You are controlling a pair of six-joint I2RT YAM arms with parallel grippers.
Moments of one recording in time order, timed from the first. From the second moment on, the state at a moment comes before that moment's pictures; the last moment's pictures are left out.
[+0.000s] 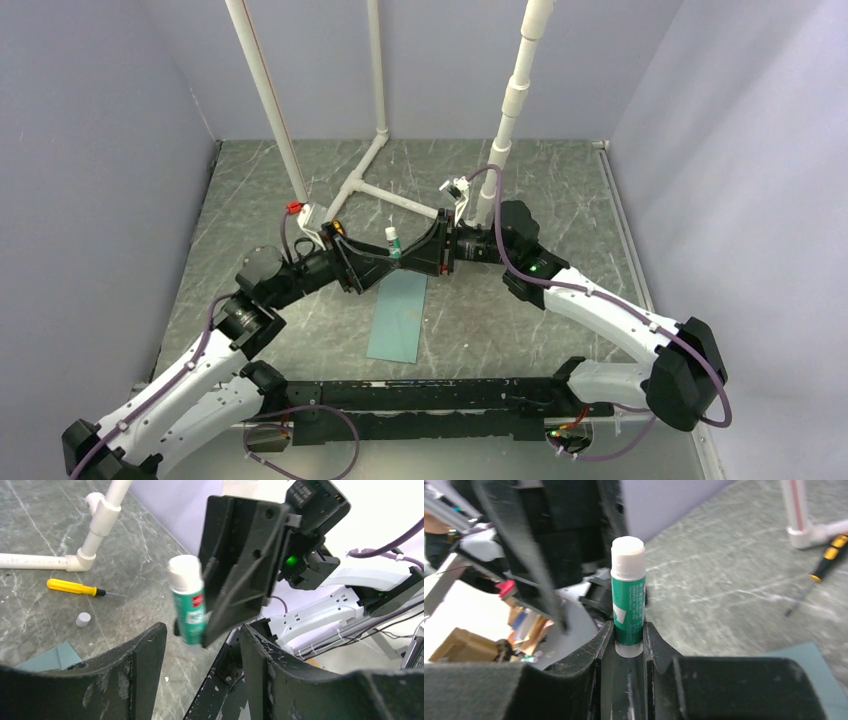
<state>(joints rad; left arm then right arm) -0.64 0.68 0.61 0.18 0.38 -0.70 0.72 1.19 0.83 0.31 -0.69 0.58</state>
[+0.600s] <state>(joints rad) -0.64 0.79 0.61 0.45 0.49 -0.83 0.75 1.18 0.83 0.48 -0.82 0.71</state>
